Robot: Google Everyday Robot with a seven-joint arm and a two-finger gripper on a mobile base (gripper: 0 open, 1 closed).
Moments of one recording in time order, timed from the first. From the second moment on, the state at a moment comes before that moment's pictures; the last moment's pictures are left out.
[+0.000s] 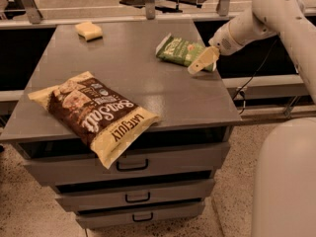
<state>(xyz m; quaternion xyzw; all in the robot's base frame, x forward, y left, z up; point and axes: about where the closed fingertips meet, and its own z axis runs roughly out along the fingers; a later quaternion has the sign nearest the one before) 0.763 -0.157 0.847 -0.47 0.81 0.13 0.34</state>
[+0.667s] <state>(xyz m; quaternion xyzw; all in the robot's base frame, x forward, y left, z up) 0.760 -0.162 0.867 -0.46 0.80 0.13 0.36</state>
